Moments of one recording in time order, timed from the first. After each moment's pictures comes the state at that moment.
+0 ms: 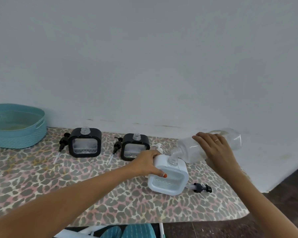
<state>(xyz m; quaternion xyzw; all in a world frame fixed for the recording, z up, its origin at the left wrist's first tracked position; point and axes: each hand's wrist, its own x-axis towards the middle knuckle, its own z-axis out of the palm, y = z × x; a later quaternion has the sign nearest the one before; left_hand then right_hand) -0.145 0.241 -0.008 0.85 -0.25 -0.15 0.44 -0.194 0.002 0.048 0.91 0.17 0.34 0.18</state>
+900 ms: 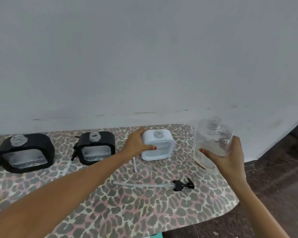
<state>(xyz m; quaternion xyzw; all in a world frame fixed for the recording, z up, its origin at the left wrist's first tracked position) -0.054 0.127 -0.044 0.85 -0.17 -0.09 0.48 -0.200 -0.093 -0.004 0.85 -0.17 0.30 -0.40</state>
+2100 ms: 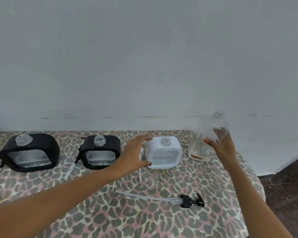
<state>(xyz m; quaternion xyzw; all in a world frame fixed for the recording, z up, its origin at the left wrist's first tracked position) -0.070 0.161 -0.040 0.88 -0.25 -0.08 0.40 -0.089 -0.141 -0.050 0.80 -0.15 0.21 -0.54</state>
